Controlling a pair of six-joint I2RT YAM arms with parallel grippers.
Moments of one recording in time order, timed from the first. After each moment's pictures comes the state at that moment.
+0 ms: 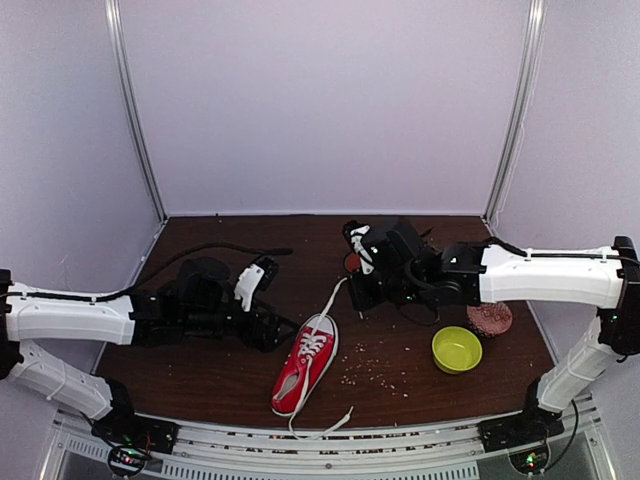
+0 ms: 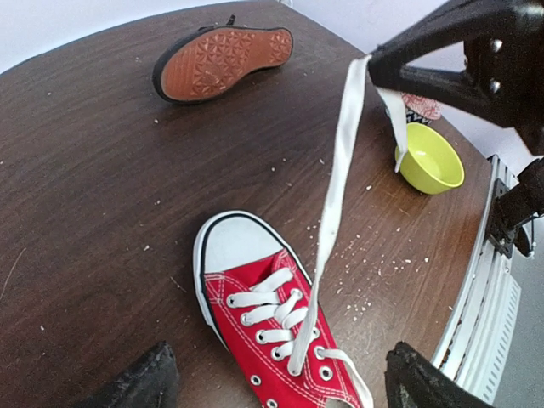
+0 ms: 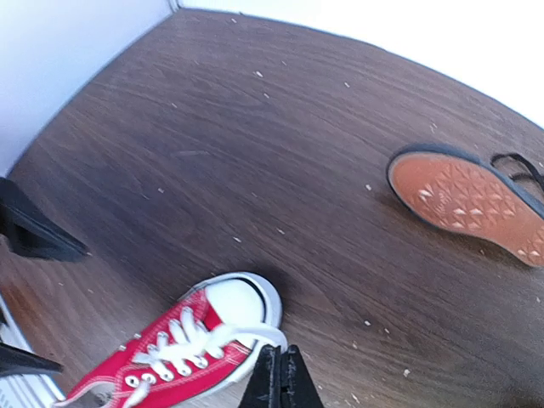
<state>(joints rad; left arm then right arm) -0.97 1.23 0.67 0.03 0.07 -0.32 1.04 1.53 1.19 -0.36 0.34 0.39</state>
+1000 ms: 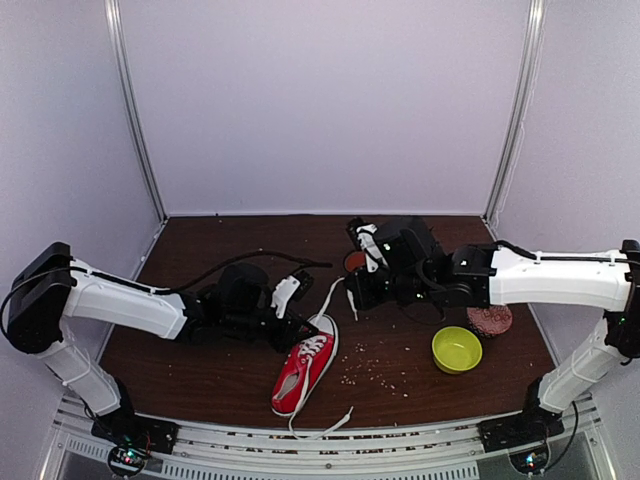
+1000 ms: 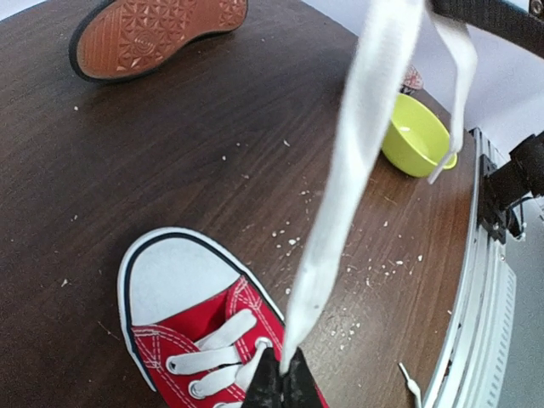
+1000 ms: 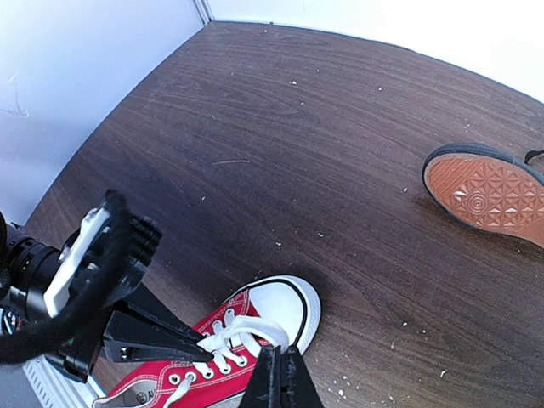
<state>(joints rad) -0.96 1.57 0.75 0.24 0.24 -0.31 1.03 1.48 1.13 -0.27 0.23 0.43</state>
